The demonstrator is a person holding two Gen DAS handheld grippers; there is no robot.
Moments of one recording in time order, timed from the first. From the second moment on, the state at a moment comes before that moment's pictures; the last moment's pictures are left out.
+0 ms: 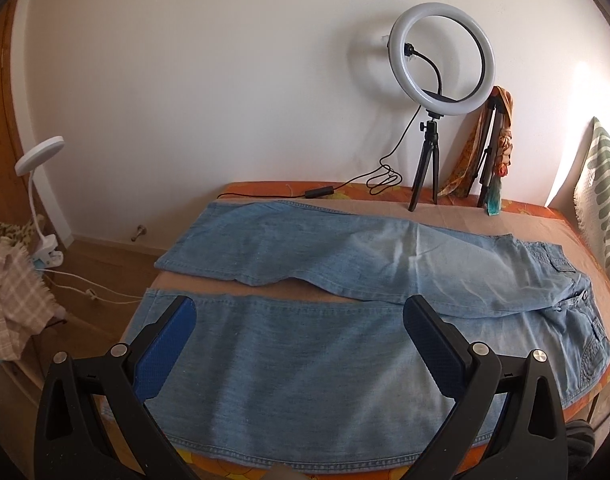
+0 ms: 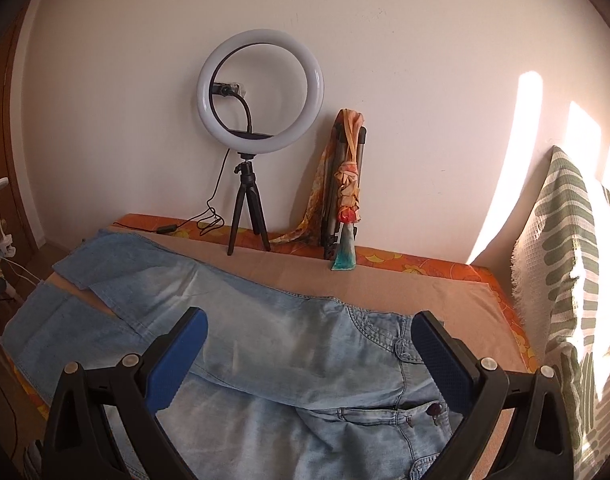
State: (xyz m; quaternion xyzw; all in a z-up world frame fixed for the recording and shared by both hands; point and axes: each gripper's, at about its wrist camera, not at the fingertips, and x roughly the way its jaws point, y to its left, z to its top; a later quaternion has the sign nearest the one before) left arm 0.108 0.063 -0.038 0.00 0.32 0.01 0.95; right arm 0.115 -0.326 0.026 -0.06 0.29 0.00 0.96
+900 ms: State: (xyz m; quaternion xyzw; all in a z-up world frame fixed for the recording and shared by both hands) left arm 0.322 0.111 -0.137 -0.05 0.47 0.00 0.88; right arm 0.428 -0.302 -0.164 -0.07 0.51 0.16 0.84
